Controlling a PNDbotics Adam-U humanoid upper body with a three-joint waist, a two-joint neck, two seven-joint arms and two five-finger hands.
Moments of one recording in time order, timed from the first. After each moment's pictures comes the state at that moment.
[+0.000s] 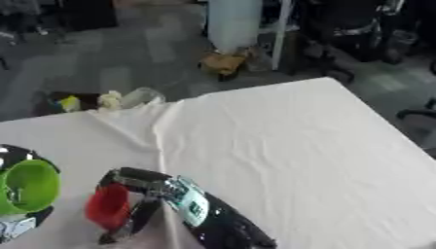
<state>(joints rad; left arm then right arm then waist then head) -0.75 0.50 -0.50 -1.70 -0.43 0.09 -0.50 -0.77 -0.11 0.30 -0.95 0.33 -0.62 0.45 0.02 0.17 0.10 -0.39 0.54</state>
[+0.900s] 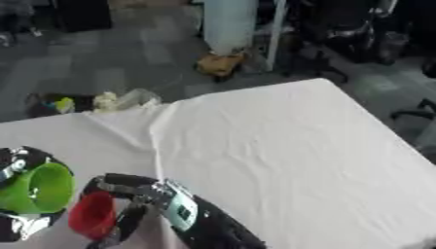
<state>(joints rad) -0.79 0.45 -0.53 -1.62 -0.53 0.04 -0.55 -0.77 -0.08 0.32 -0.95 0.32 -0.62 0.47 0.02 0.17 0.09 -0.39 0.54</state>
